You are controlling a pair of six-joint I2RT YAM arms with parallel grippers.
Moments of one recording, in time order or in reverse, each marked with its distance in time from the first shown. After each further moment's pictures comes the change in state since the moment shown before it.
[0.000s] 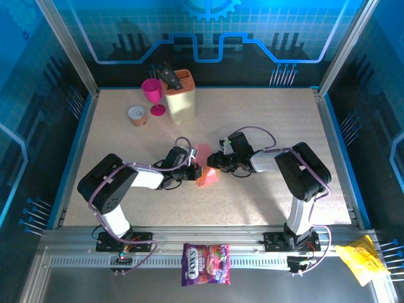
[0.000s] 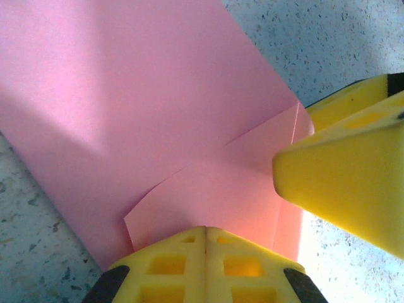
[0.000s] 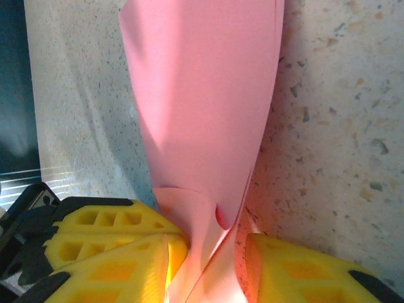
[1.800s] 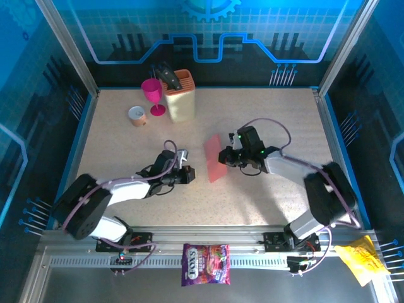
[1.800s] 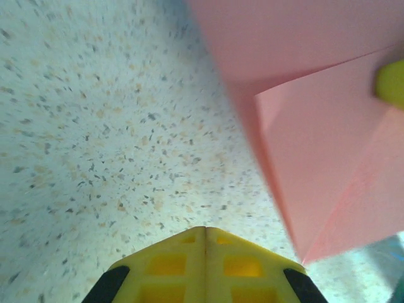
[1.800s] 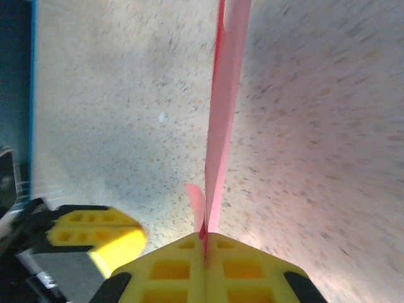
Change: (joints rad) left arm 0.001 -0.338 -0.131 -0.126 -0.017 -0.077; right arm -0.003 -0.357 0.034 -0.381 0.224 -0.092
